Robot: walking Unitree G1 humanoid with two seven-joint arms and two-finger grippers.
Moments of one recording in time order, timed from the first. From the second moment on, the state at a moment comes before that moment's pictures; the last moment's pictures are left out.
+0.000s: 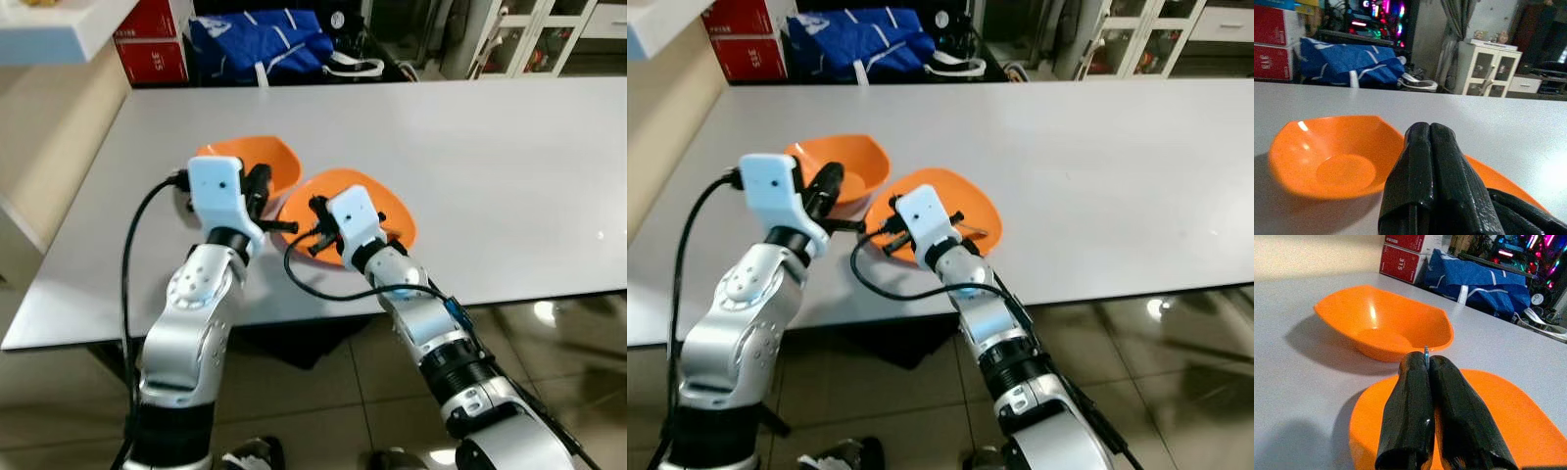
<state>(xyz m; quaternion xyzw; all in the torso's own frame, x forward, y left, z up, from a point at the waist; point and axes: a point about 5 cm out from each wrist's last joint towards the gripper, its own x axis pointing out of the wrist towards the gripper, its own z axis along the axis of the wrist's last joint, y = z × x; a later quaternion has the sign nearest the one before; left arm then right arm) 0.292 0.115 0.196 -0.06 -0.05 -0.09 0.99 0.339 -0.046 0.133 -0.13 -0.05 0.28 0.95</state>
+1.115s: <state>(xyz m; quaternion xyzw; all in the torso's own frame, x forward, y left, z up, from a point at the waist) 0.281 0.118 0.194 -0.05 -0.05 -0.07 1.00 0.359 -0.097 0.169 -0.21 -0.17 0.11 0.96</state>
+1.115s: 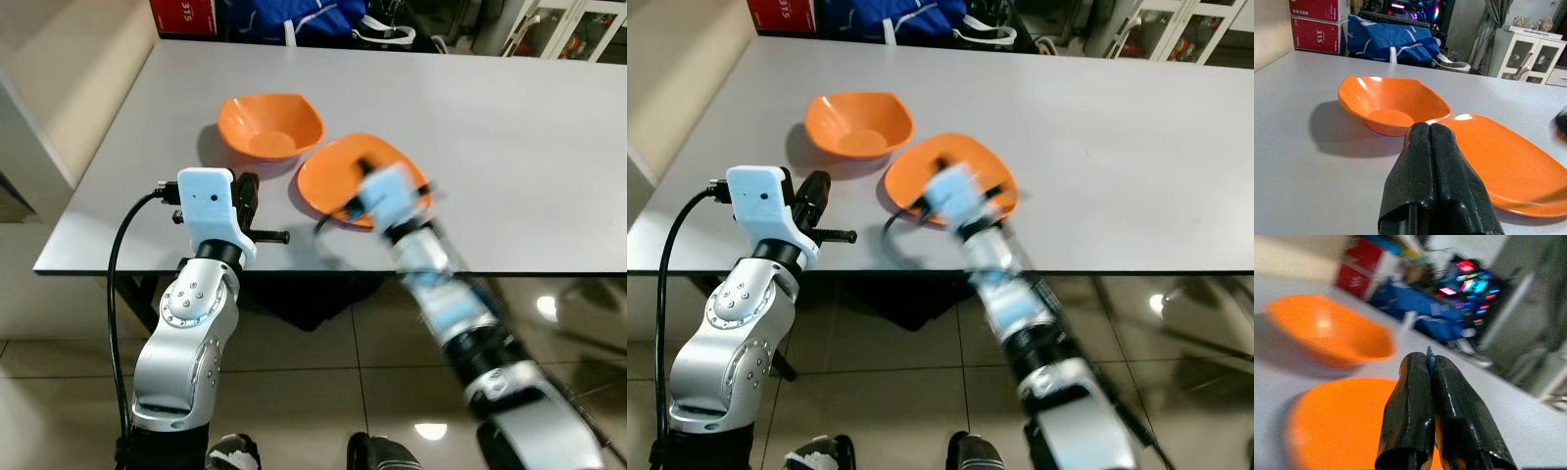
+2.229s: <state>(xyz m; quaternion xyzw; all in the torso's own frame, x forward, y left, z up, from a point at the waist) 0.226 0.150 0.137 -0.01 0.08 -0.07 0.99 0.283 -0.224 0.149 -0.23 -0.06 -0.02 0.97</state>
